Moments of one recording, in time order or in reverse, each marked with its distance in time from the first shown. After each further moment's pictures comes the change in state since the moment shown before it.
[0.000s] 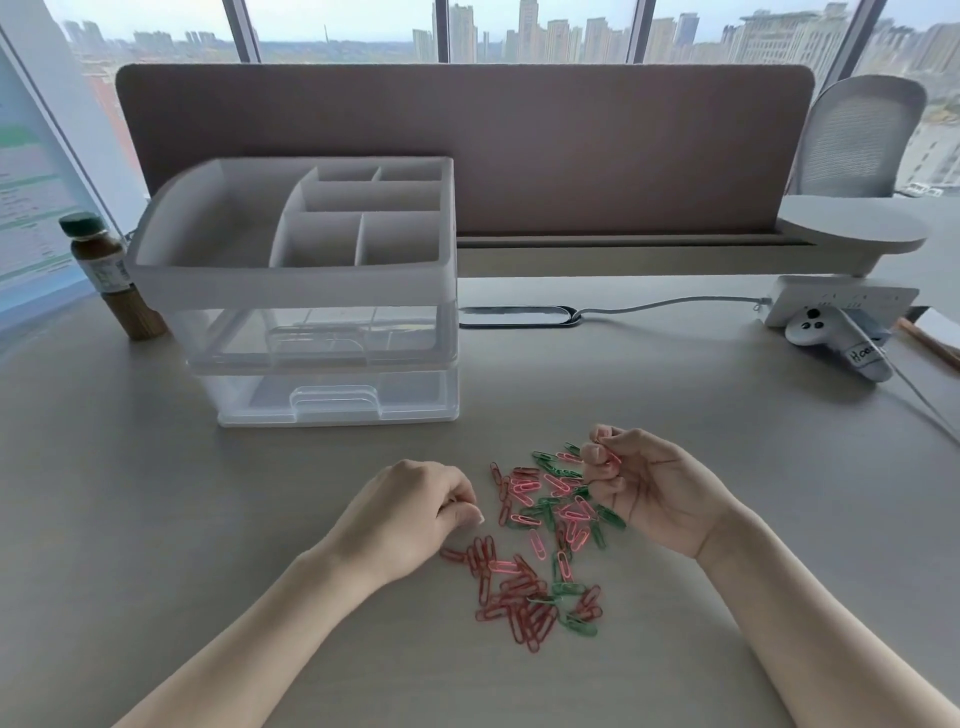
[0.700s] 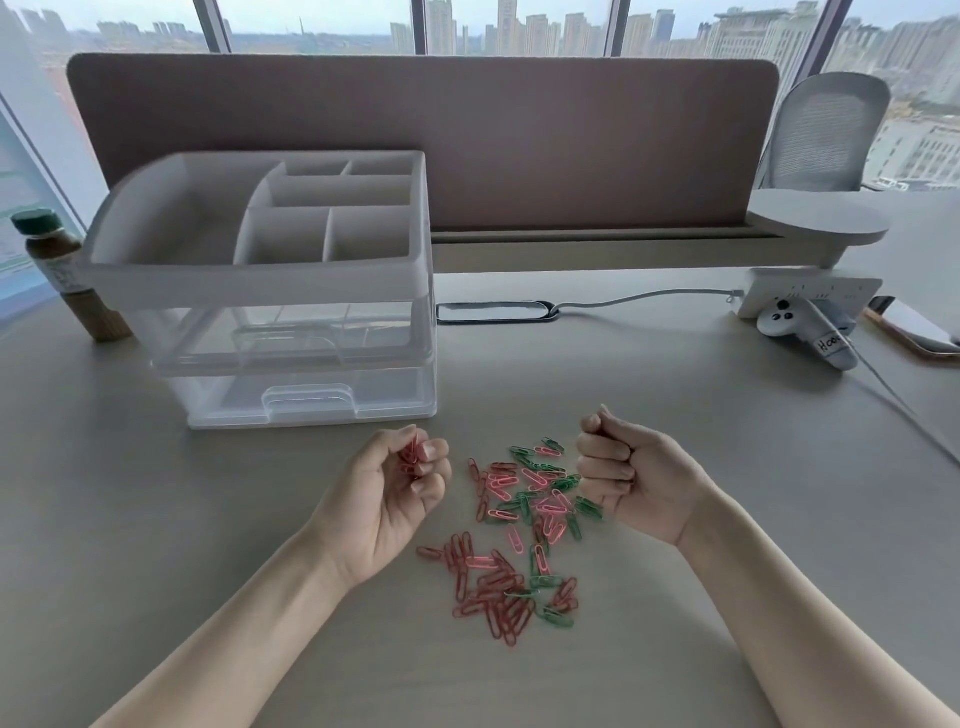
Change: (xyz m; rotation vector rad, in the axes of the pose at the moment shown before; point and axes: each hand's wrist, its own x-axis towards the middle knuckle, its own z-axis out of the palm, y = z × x) left_hand 0.010 0.008 0.001 -2.071 -0.109 -0.417; right_hand -0.005 -0.006 -0.008 0.089 0.074 0.029
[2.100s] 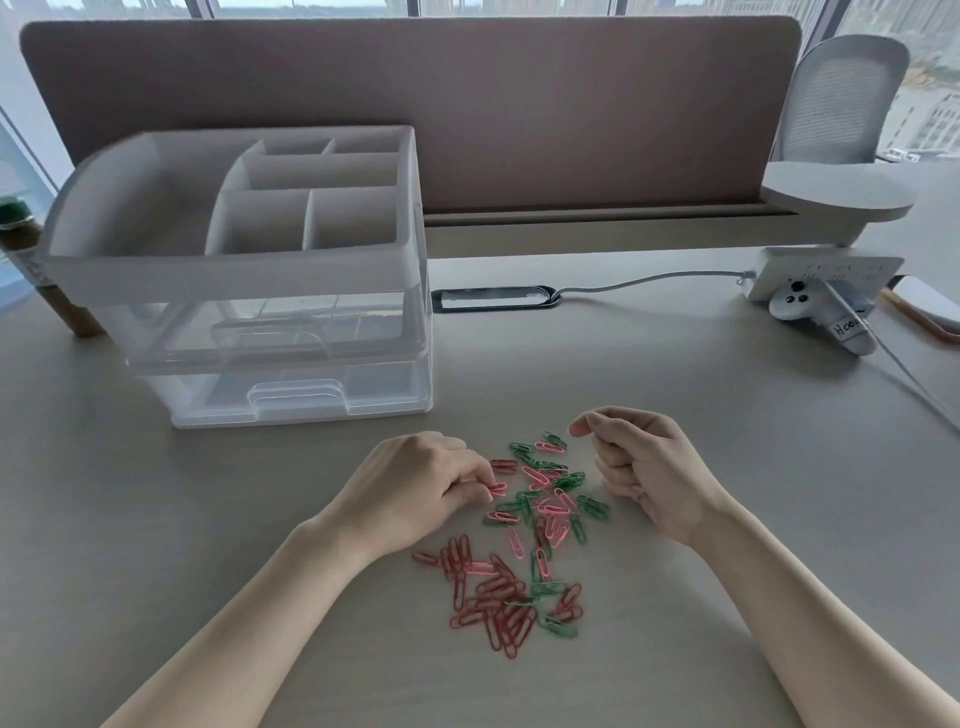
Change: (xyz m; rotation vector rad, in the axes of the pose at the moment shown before) left_hand 0.028 -0.001 0.003 2.204 -0.187 0.635; right_hand -0.006 0.002 0.004 -0.706 0.258 -0.316
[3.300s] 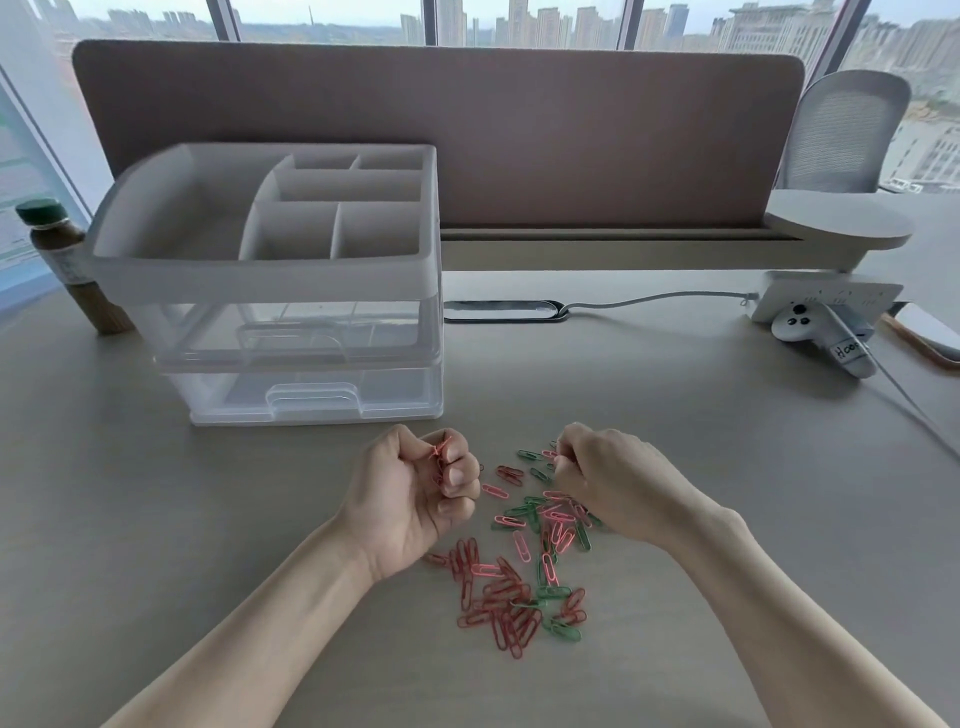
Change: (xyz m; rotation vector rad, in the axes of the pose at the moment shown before) left_hand -0.008 0.025 -0.016 -1.969 0.094 -0.722; right_hand -0.002 -0.018 0.031 -1.349 -0.104 -0.183
